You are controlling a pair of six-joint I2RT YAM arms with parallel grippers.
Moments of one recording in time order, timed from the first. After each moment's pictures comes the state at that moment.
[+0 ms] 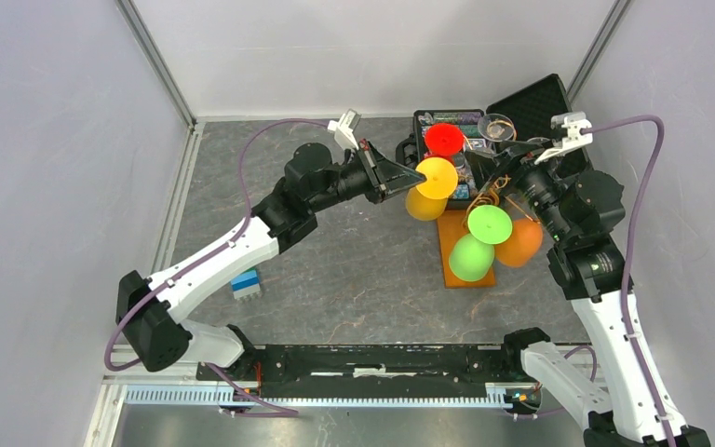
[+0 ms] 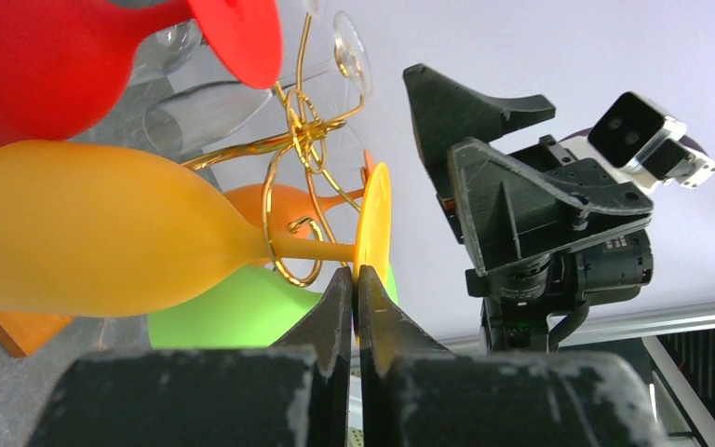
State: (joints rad) left arm -0.80 1.36 1.21 0.14 0.32 -1.19; right arm 0.24 0.81 1.09 -0.18 -0.18 0.24
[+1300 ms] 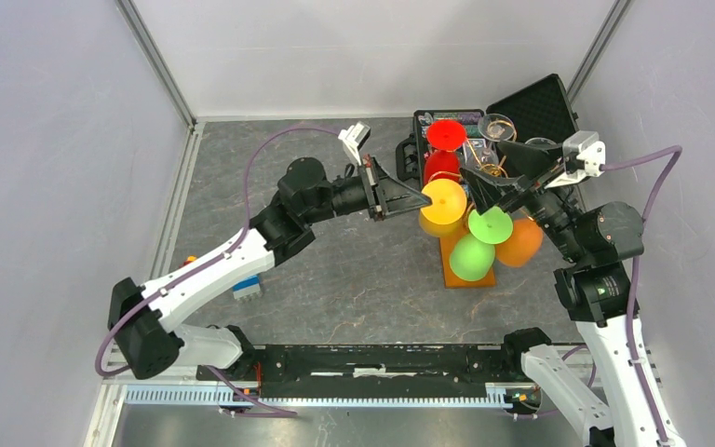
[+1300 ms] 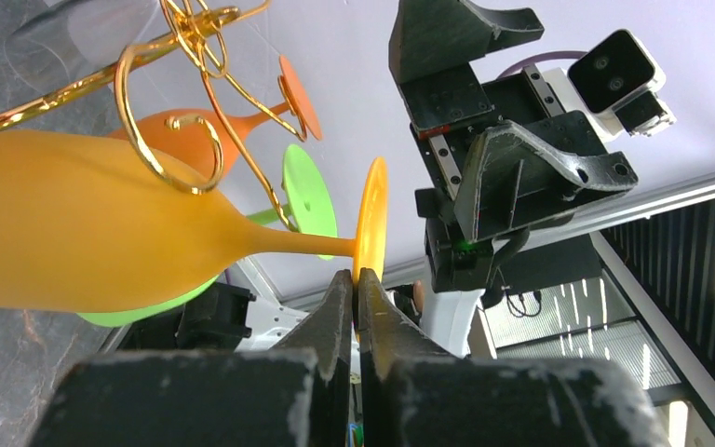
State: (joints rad) left arm -0.84 1.32 1.16 0.27 0.47 -1.21; right arm 0.24 0.70 1.02 -0.01 -0.35 0.22
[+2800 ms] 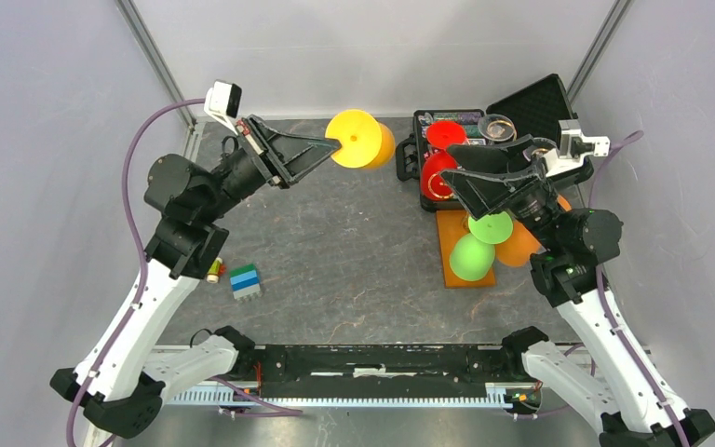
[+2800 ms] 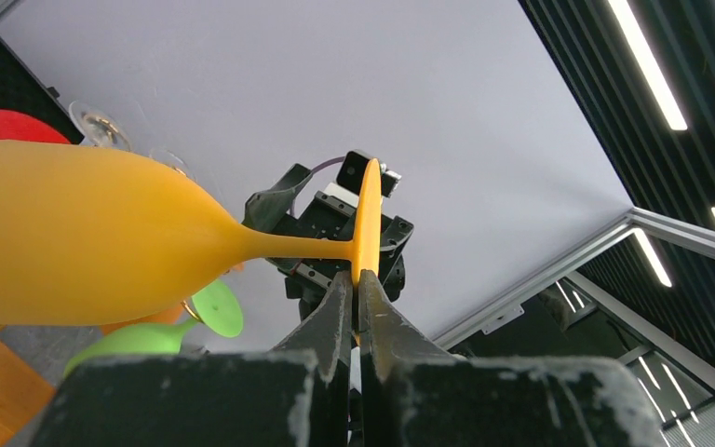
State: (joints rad) left arm -0.54 0.98 1.29 0.10 0.48 -1.22; right arm 0.39 0.79 0.90 0.52 -0.47 0.87
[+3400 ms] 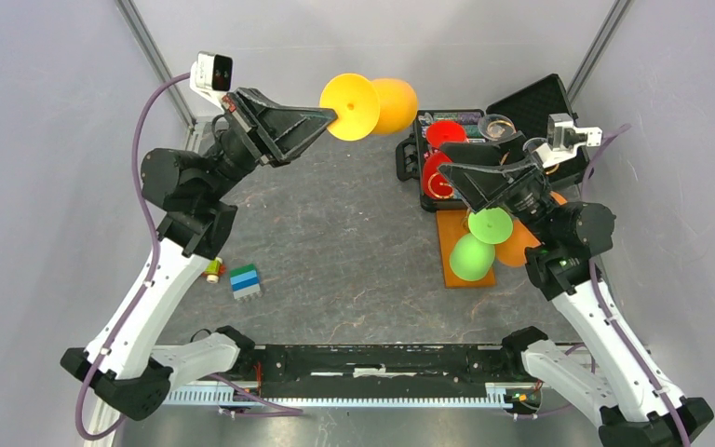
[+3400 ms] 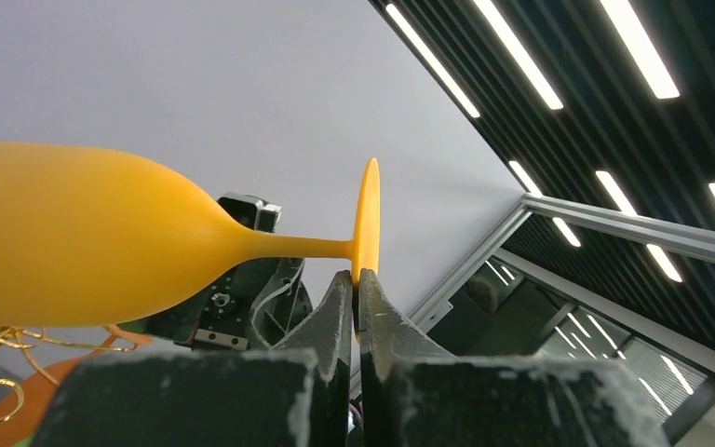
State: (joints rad) left arm -0.53 1.08 1.38 0.39 0.52 -1.36; right arm 0.39 0.82 0.91 0.57 -0.47 0.97
